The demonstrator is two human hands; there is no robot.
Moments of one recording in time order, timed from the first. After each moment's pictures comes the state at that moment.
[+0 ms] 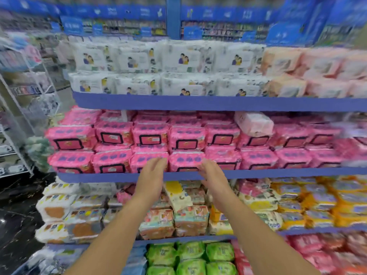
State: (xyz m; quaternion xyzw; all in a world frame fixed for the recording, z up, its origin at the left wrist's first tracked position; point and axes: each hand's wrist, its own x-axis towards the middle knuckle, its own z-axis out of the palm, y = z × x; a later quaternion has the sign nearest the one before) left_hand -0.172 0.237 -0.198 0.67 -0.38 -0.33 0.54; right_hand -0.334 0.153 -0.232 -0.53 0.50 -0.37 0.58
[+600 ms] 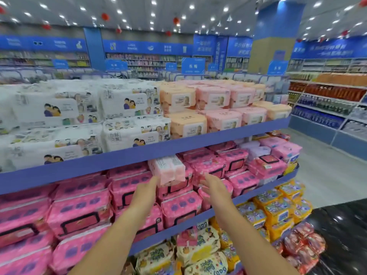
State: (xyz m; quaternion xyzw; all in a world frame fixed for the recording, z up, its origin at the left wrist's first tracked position) left_hand -0.376 -0.029 -0.163 0.62 -0.41 -0.51 0.43; right_hand -0.582 -0.025 -0.183 -0.42 0.56 -0.51 0.49
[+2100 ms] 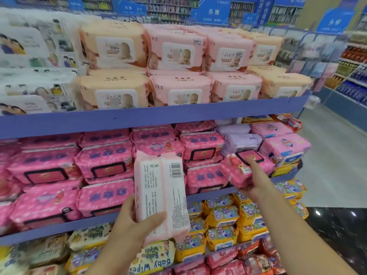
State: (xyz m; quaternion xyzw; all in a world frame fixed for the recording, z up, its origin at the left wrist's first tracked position) left_hand -0.636 -0.035 -0.230 0.57 -0.31 -0.56 0.52; right_hand -0.936 -0.212 -0.241 -0.13 0.55 -0.52 0.65
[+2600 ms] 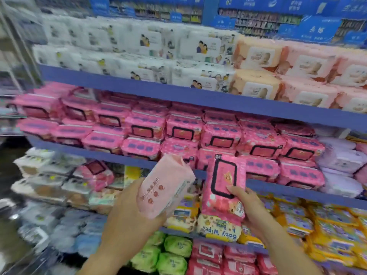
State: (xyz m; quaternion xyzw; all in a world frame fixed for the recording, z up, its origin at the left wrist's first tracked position) left_hand -0.453 0.232 -0.211 0.77 -0.40 -0.19 0.46; right_hand -0.674 0.049 -0.234 -0.48 0.49 -0.28 0.67
